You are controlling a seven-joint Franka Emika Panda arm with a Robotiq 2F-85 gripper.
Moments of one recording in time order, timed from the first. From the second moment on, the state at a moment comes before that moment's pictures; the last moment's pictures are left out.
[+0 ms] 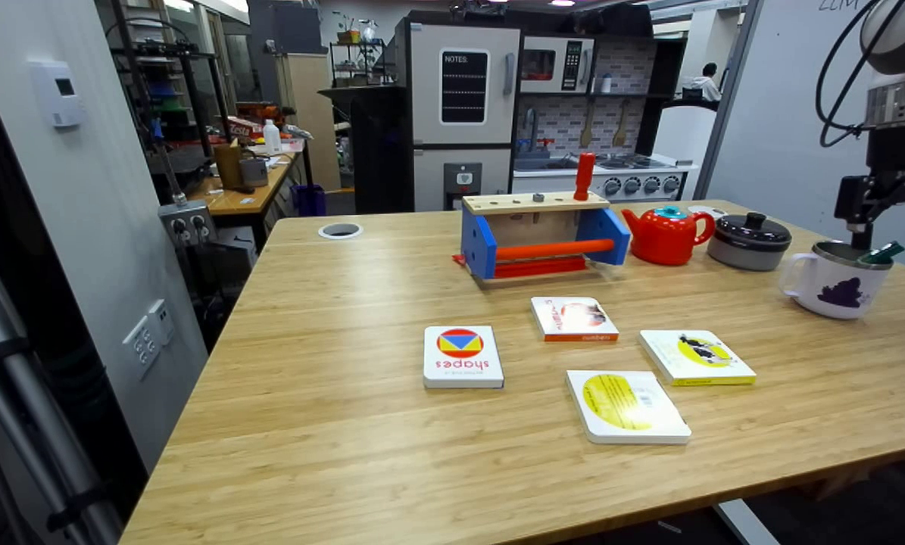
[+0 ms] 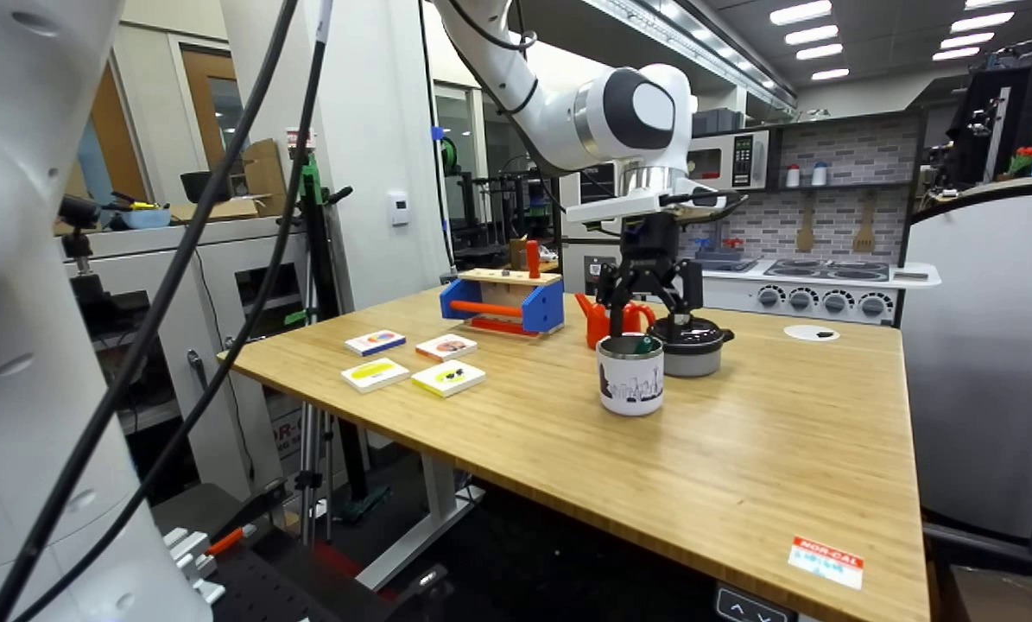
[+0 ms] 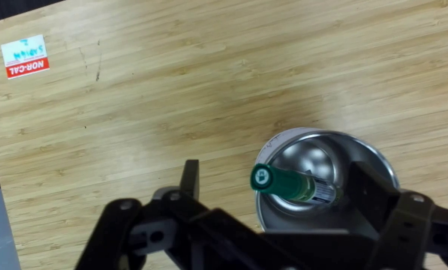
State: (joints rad) arm -0.19 0.46 -0.16 -1.82 -0.08 2.02 -0.04
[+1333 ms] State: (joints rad) arm -0.20 0.48 -0.16 -1.80 -0.07 2.00 -0.02
